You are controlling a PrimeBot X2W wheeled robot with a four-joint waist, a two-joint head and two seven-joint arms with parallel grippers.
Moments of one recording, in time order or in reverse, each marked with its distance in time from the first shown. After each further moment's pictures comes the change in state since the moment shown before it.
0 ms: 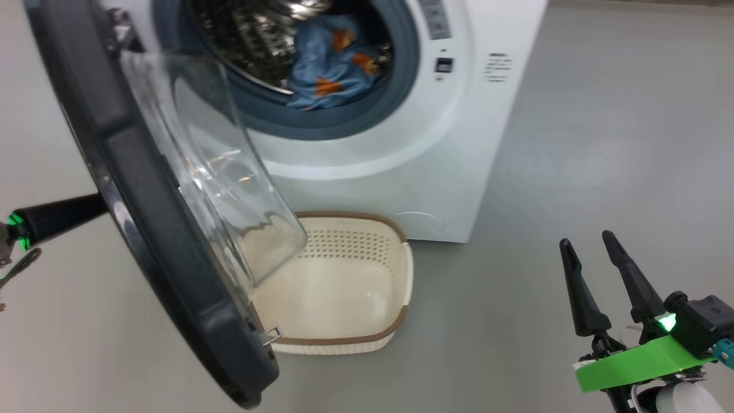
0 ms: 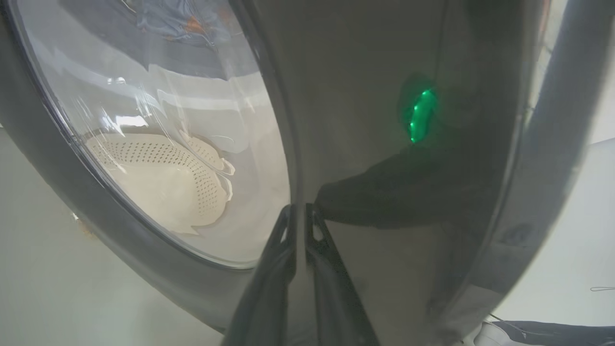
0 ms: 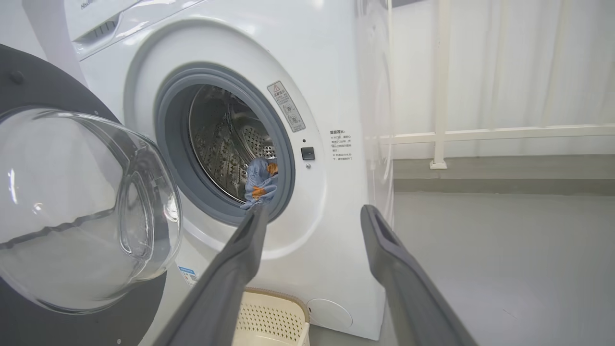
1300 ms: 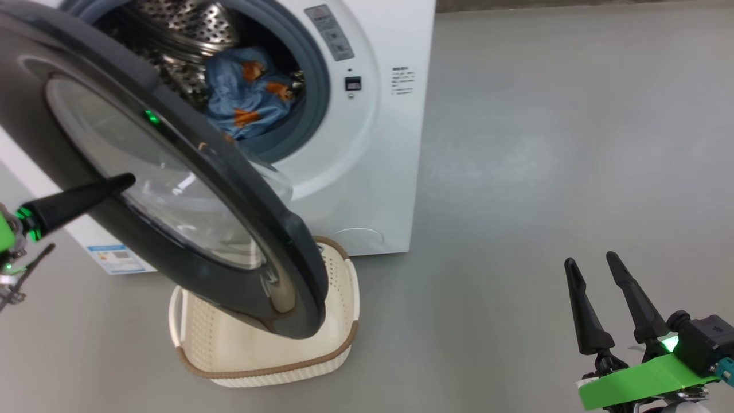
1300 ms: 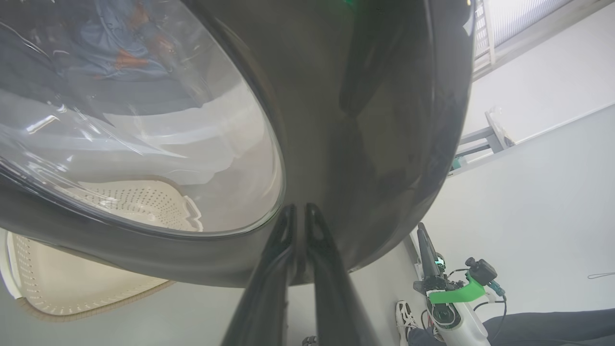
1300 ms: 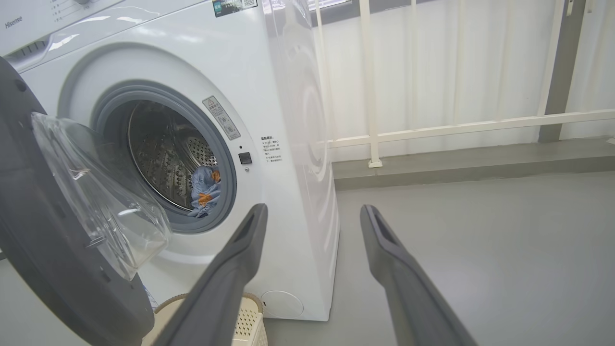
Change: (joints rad) left arm -0.018 -0.058 0.009 0.090 0.076 -0.046 -0.132; right arm 0.060 0.019 -0.026 -0.005 0.002 0.000 0.000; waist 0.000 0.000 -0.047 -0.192
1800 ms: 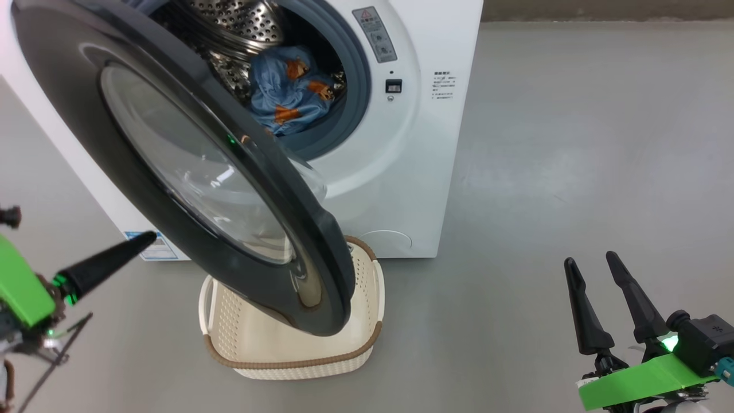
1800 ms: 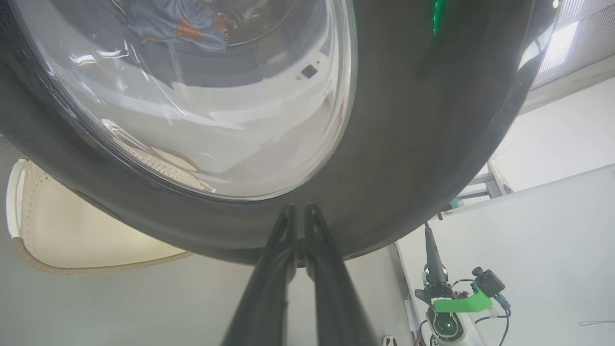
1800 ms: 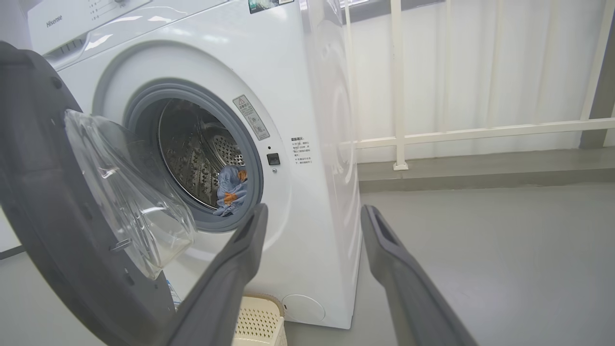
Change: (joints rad) left arm 0.224 -0.053 0.044 -0.062 -0.001 -0.009 -0.128; right arm -0.002 -0.003 0.002 0.000 0.000 0.000 0.000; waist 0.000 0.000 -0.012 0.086
